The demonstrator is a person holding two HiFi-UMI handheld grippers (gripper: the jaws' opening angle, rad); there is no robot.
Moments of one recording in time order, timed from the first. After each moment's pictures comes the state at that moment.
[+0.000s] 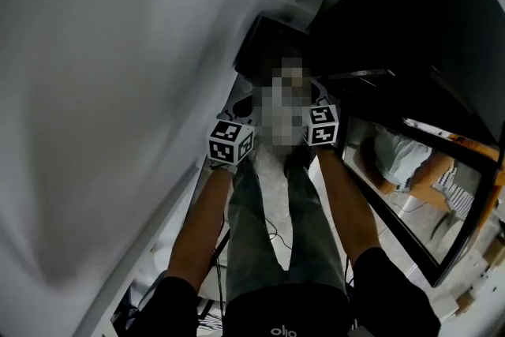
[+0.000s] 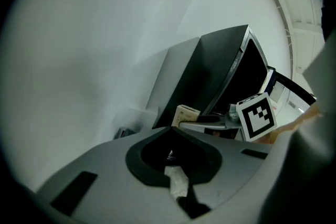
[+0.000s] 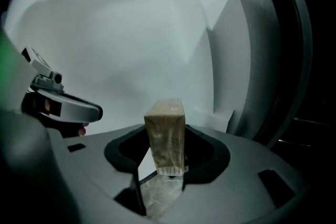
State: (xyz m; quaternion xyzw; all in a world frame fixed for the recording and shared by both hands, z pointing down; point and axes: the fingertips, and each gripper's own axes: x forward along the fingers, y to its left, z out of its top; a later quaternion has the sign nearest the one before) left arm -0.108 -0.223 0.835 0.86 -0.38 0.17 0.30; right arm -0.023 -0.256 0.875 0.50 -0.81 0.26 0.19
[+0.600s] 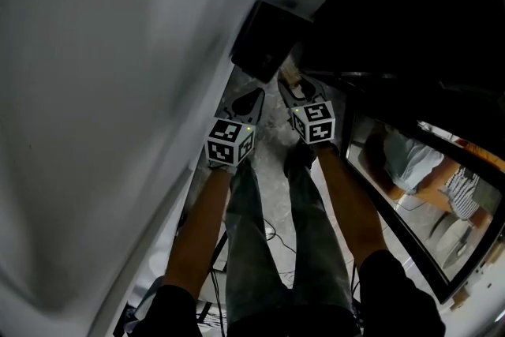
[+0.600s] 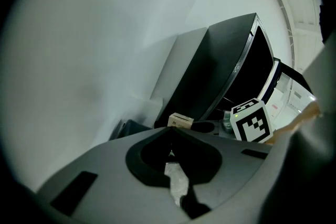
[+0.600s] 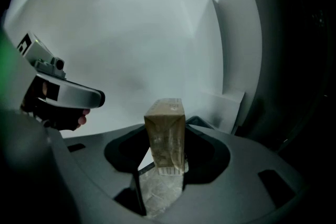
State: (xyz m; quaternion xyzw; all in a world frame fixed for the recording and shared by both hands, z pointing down) left arm -0.115 -0.226 0.923 0.85 -0.37 0.17 0.32; right arm -0.047 -0.251 0.984 0.46 -0.81 0.28 0.23
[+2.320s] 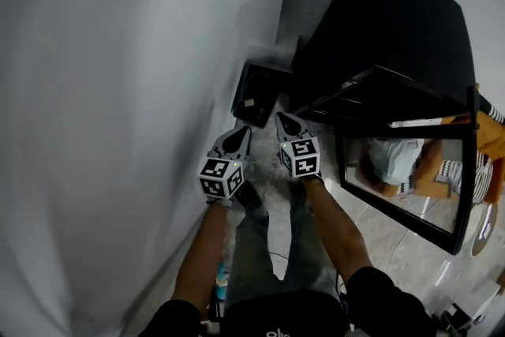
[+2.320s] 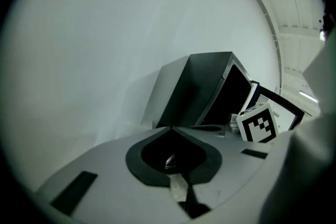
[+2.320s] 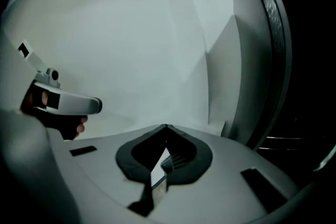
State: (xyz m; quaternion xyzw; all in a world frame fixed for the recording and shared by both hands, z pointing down) left arm -0.138 -0.225 0.735 0.89 -0.35 0.14 0.26; right arm -0.049 -0.242 0.785 0.56 -0.77 0.24 0.16
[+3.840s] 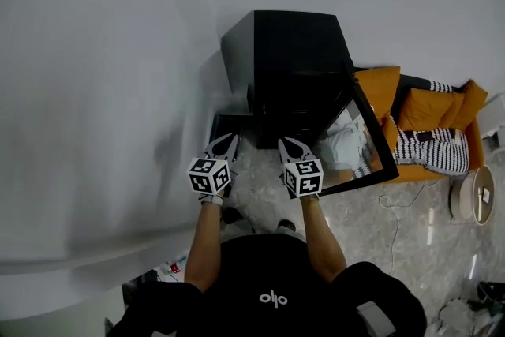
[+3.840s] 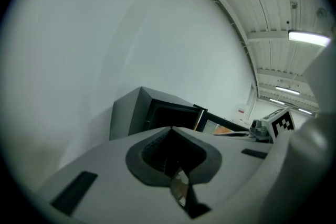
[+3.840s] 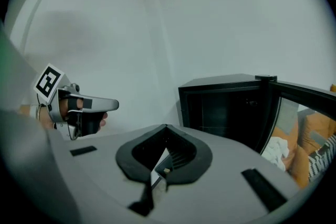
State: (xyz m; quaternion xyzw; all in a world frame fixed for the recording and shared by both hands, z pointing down) left arm -0.031 -0.057 0.460 0.94 -0.28 0.09 0.19; right arm 0.087 0.005 0.492 0.65 -0.73 0.20 0.07
